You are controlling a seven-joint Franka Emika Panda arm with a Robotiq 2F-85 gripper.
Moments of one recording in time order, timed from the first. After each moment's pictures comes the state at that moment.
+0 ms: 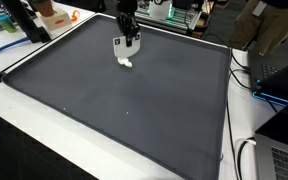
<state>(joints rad) 0.04 0.10 0.07 -2.41 0.03 2.67 0.57</state>
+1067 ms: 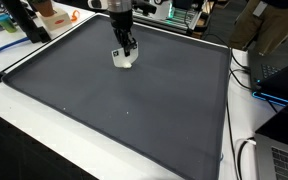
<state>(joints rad) 0.07 0.25 0.03 -2.27 0.04 2.56 0.55</state>
